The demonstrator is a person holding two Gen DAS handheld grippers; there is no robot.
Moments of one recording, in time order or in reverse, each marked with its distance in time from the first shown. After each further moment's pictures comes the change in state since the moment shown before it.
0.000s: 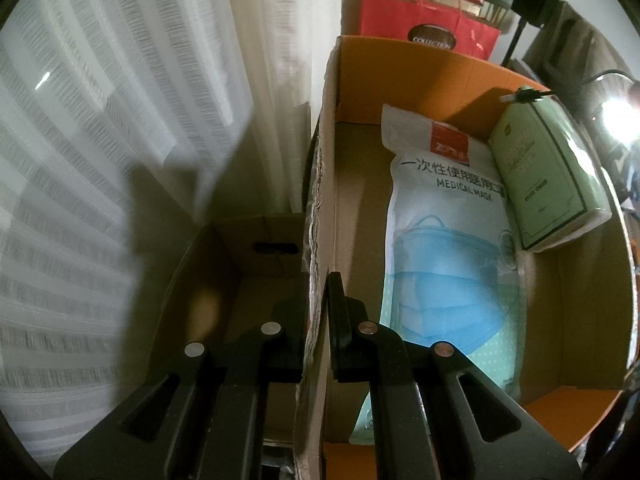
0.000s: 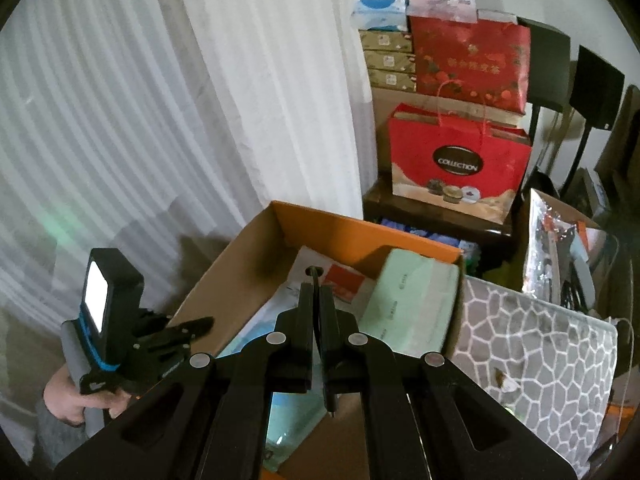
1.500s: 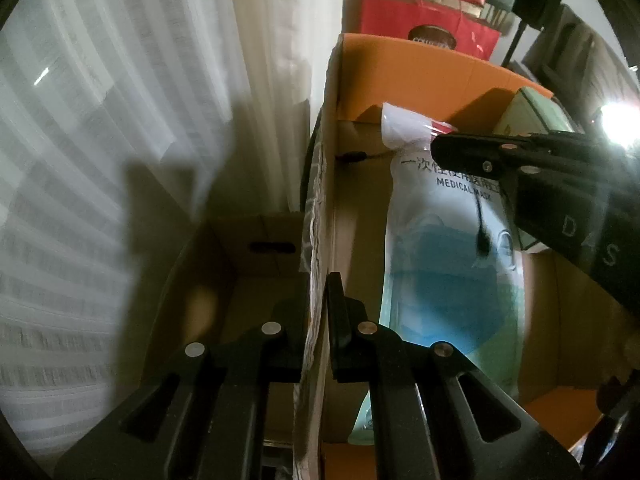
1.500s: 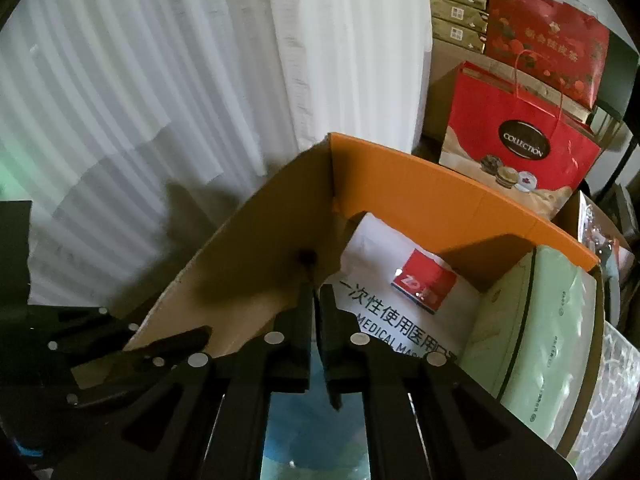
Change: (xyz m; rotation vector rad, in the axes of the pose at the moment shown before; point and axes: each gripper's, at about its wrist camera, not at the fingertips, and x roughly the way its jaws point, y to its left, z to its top) left arm 0.002 0.002 0.000 -0.014 0.004 -0.012; right arm 0.115 0.049 -0.007 -0.110 0.150 -0.011
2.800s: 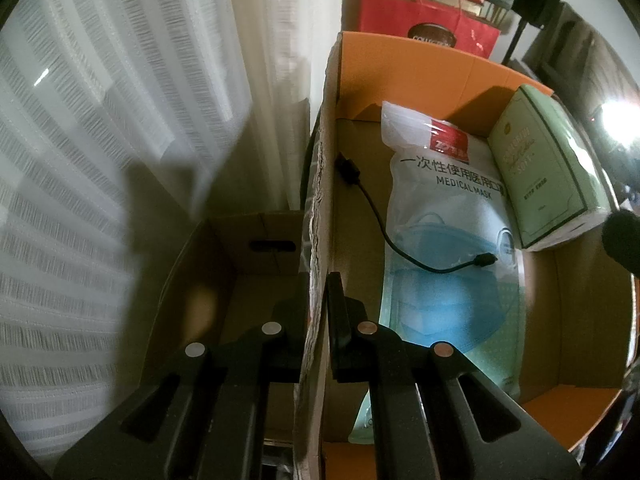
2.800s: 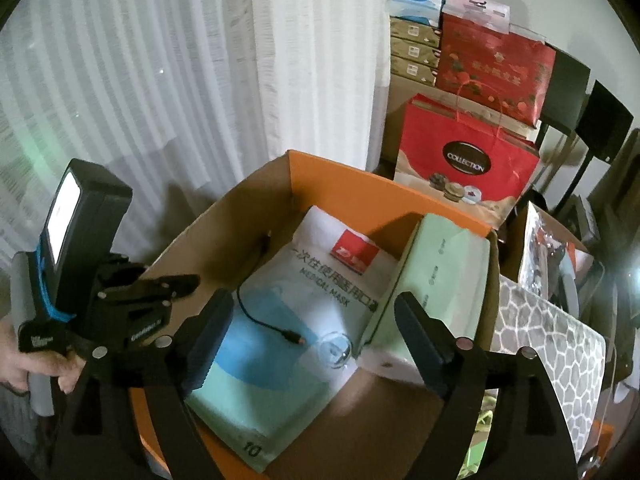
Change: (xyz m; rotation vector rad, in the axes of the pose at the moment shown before) left arm -0.001 -0.003 0.000 0.003 0.004 0.006; right arm -0.085 -0.003 -0.047 -0.019 -0.117 -0.109
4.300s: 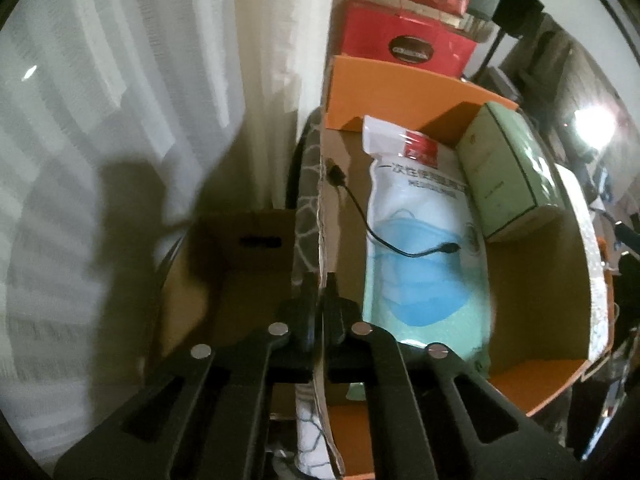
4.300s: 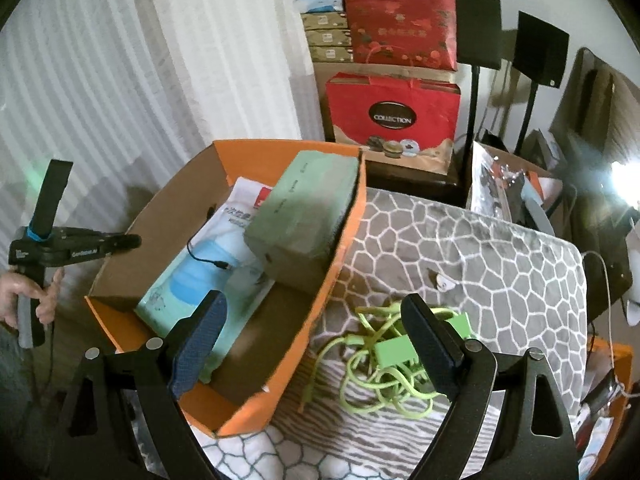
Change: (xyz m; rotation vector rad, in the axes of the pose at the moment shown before) left arm -0.037 0.013 -0.005 -0.001 0.000 -0.095; right arm -0.075 -0.093 -0.075 0.224 -0.013 -0.009
